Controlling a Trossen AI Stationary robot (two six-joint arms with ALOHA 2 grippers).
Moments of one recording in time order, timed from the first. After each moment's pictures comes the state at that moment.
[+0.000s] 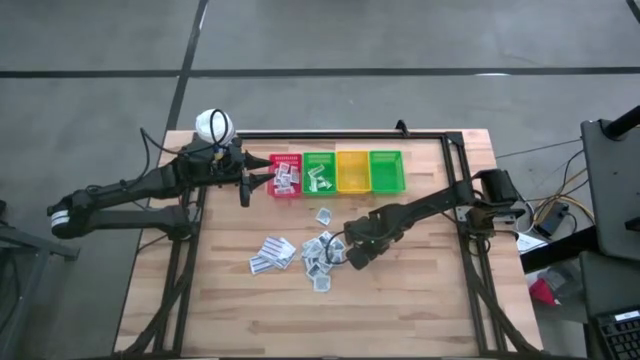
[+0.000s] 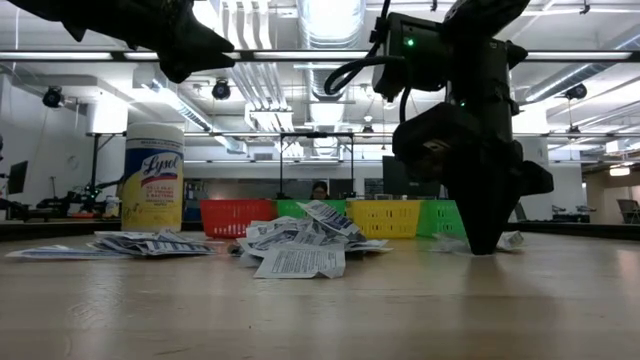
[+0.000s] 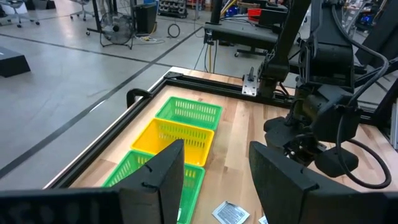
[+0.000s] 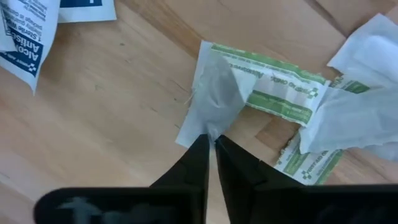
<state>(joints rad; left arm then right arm) 0.37 0.74 0.63 -0.05 0.14 -0.05 0.14 1.86 1.06 -0.64 -0.17 1.12</state>
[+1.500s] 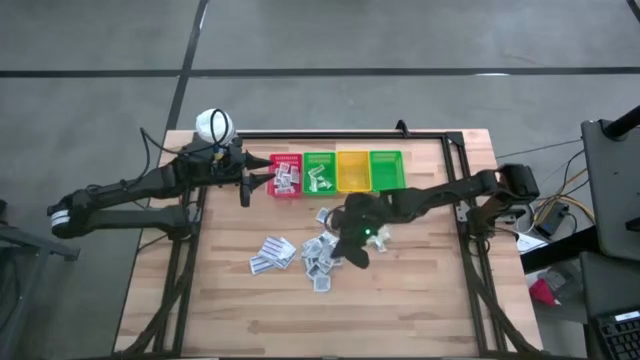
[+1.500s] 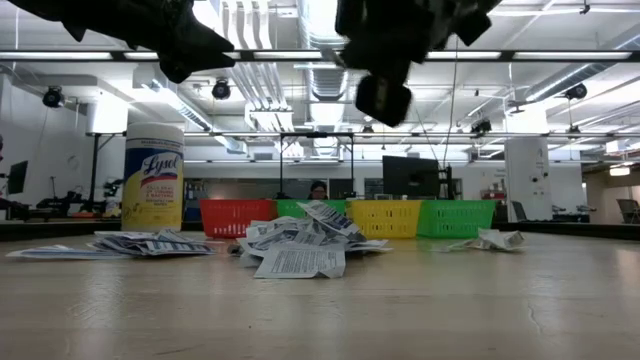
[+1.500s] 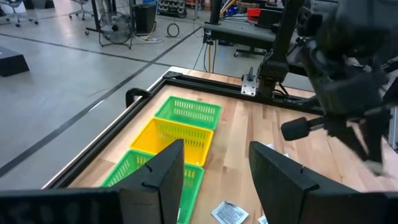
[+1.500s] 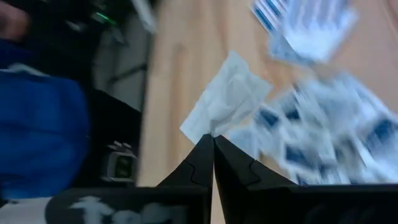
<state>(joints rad) 0.37 0.74 0.63 -0.05 0.14 -0.05 0.07 1.64 1.09 -0.09 -0.47 0.53</state>
